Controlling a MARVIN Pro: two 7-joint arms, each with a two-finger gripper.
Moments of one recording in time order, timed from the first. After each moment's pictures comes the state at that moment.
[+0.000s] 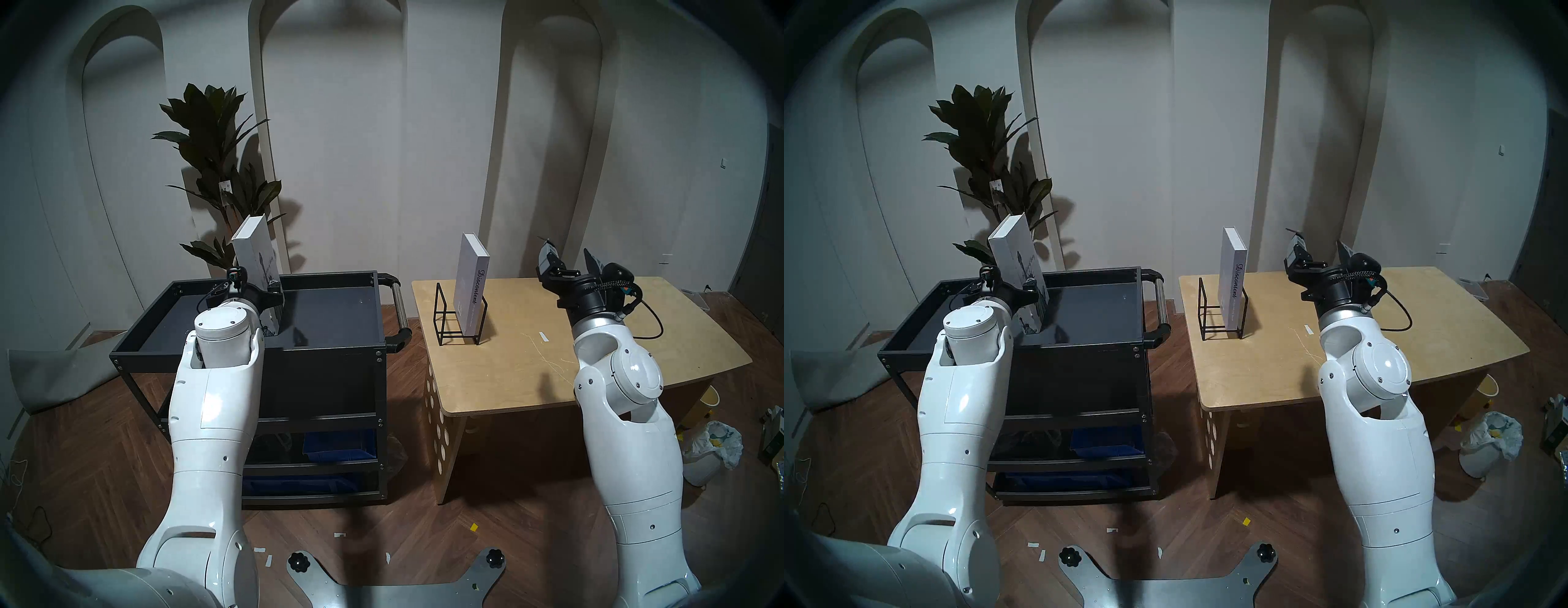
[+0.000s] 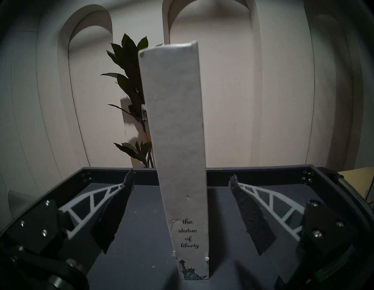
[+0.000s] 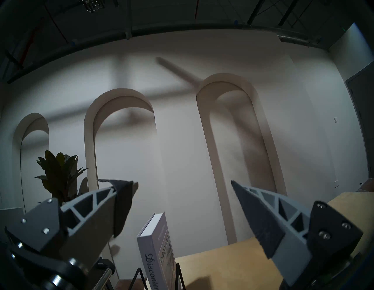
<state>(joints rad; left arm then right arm) 1.22 -1.49 -1.74 -1.53 0.05 0.42 0.04 -1.53 -1.32 1.64 -1.90 0.45 0.03 -0.07</state>
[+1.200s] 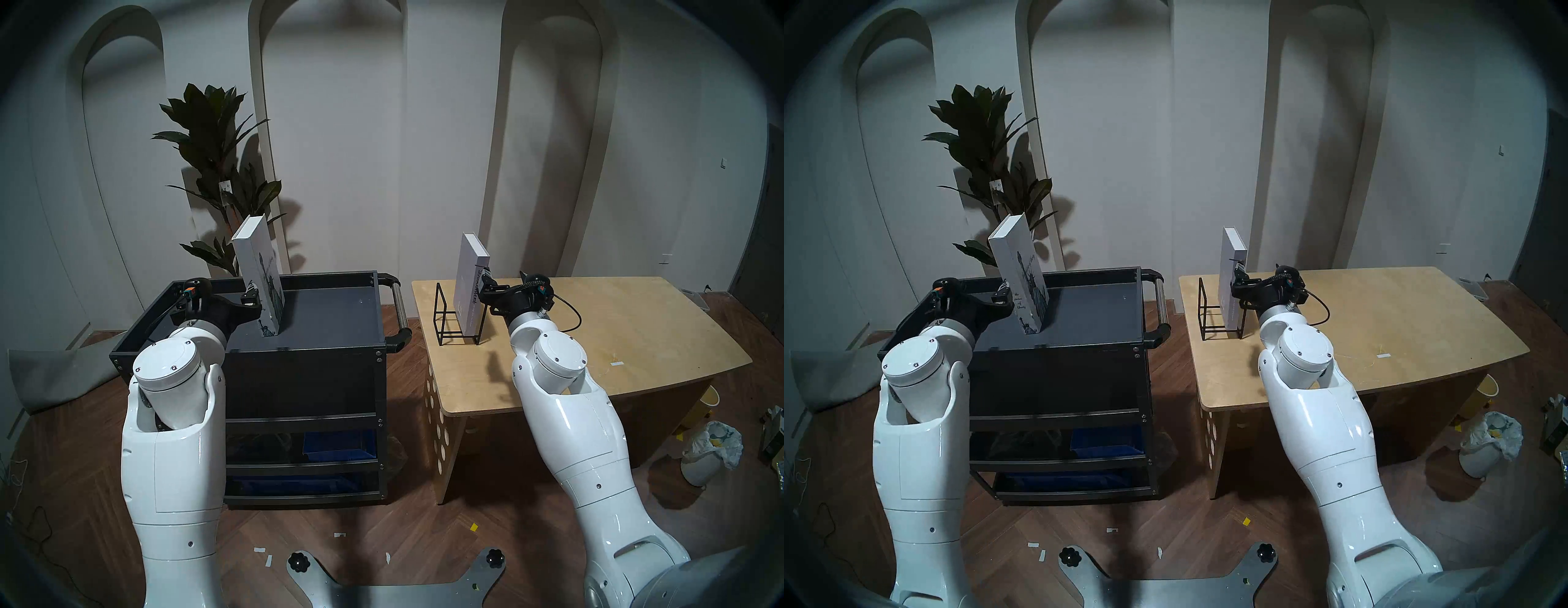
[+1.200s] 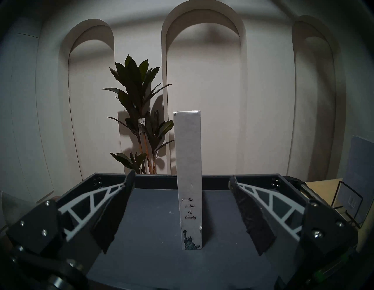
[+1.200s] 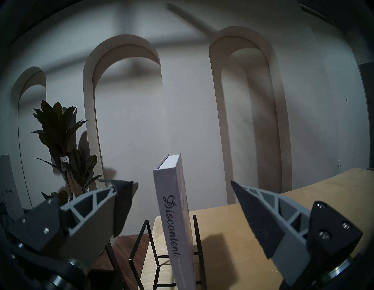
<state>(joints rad) 1.55 -1.48 -1.81 -2.01 -0.04 0.52 -0.07 -1.28 -1.39 1.44 -1.53 0.32 0.08 -0.15</state>
